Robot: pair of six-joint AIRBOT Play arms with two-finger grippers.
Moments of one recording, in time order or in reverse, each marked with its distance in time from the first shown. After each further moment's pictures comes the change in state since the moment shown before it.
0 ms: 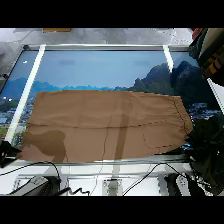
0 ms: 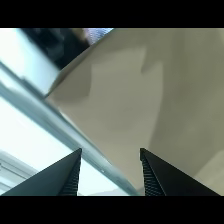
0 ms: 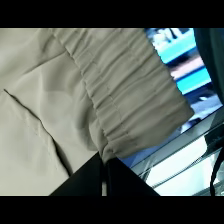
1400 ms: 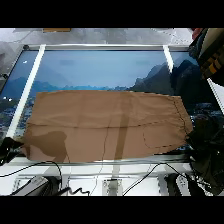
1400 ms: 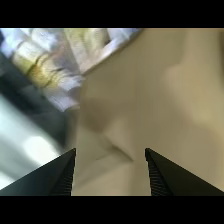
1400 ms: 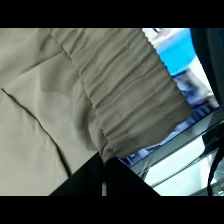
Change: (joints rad) left arm -0.037 0.022 -0.044 -0.135 0.191 0.049; right arm 0.000 0.000 0.000 -0.010 -0.002 0.001
